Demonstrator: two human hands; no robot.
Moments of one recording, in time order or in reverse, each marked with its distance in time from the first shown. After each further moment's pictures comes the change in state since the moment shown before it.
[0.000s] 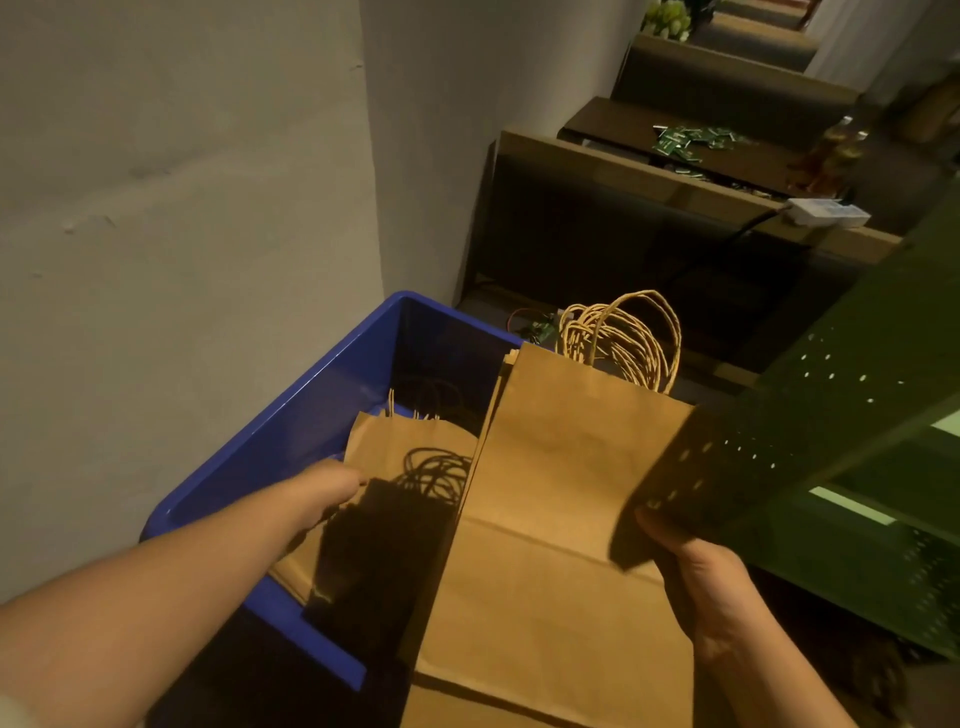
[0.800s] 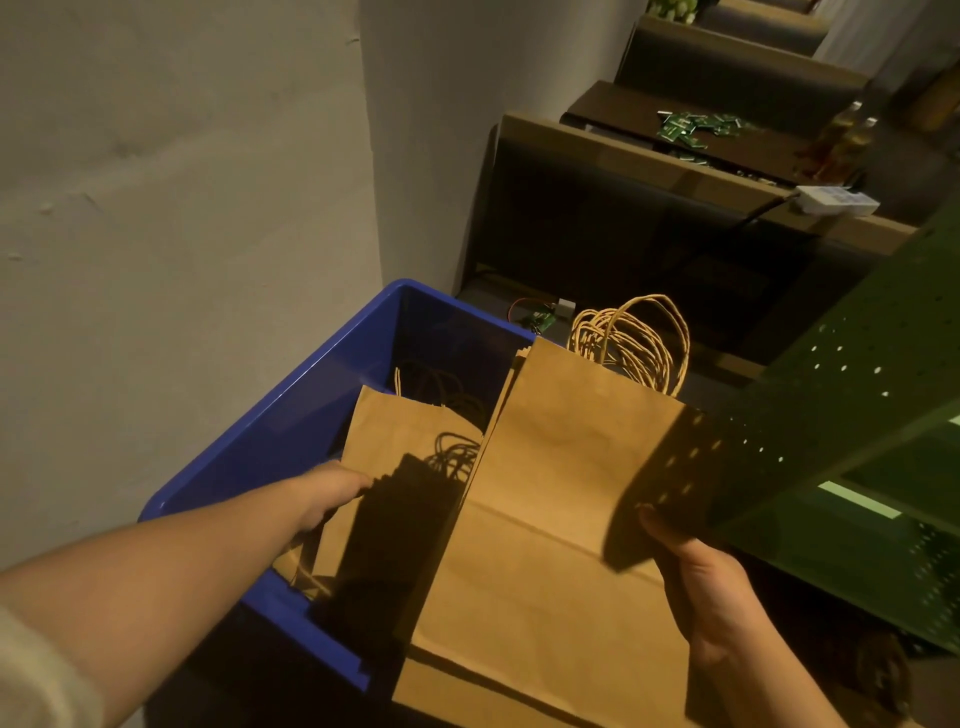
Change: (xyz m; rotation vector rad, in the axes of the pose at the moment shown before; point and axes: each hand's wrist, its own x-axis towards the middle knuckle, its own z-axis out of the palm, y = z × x) left_hand 0.026 -0.017 0.008 -0.068 -0.082 -0.023; right_hand 0.002 0.011 0.000 0.074 0.034 -0.005
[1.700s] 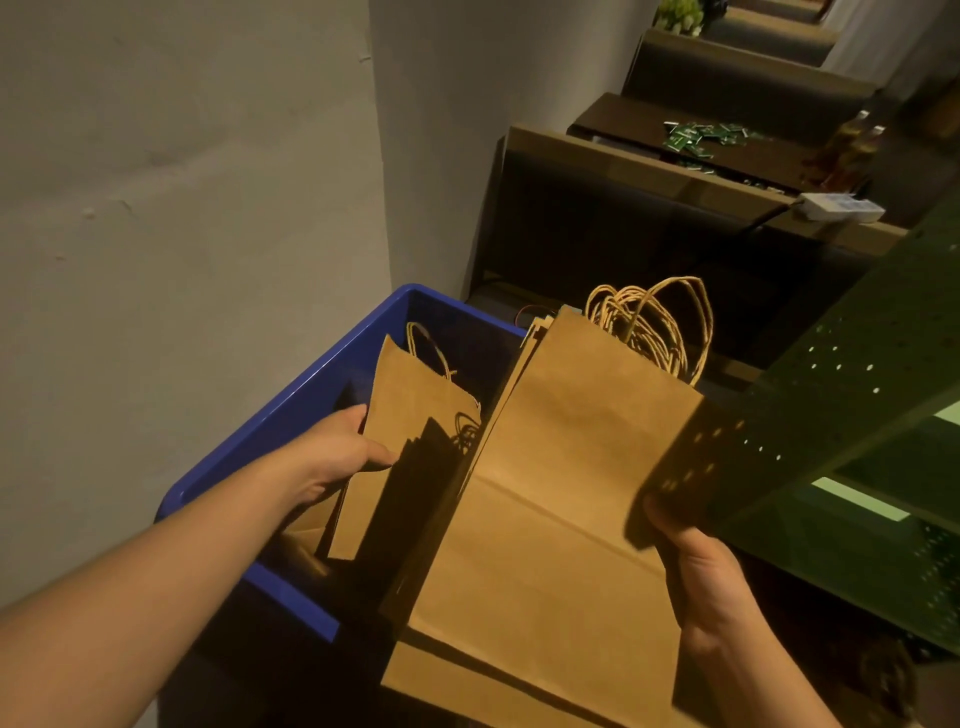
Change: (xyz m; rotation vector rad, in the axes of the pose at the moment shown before) left_hand -0.084 0.037 -0.022 -0.032 -0.038 0.400; right_hand -0.008 -0.001 -0.001 -0.048 -0.044 0.043
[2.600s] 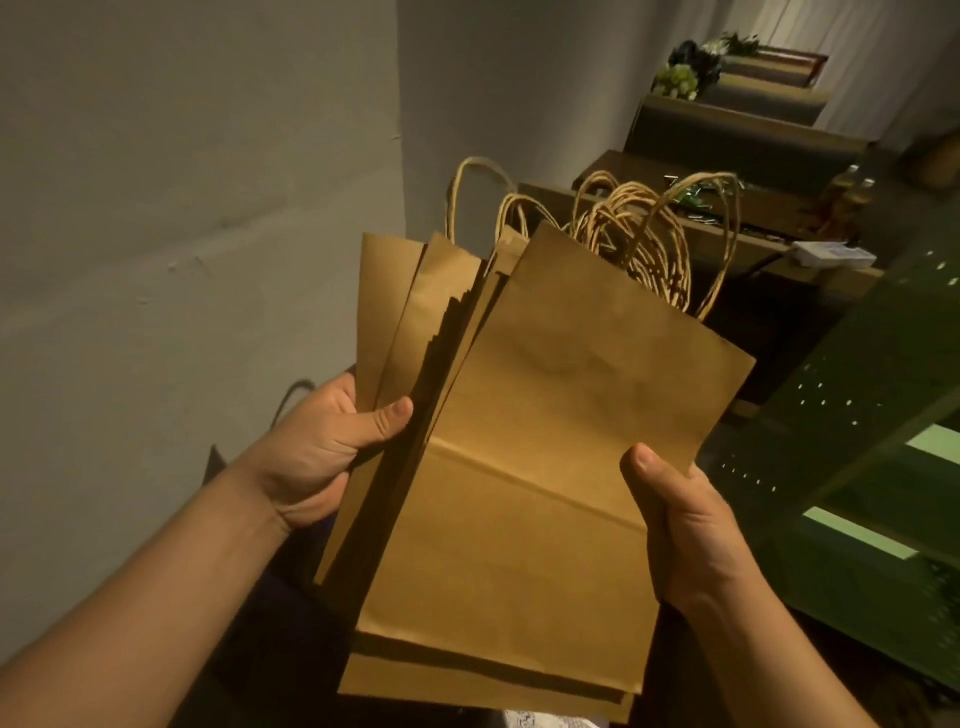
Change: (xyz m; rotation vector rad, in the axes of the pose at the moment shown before) left_hand -0.117 0.057 -0.024 -0.558 -0.011 0.424; right_hand -0.024 -0.047 0.040 0.048 -0.352 -0.237
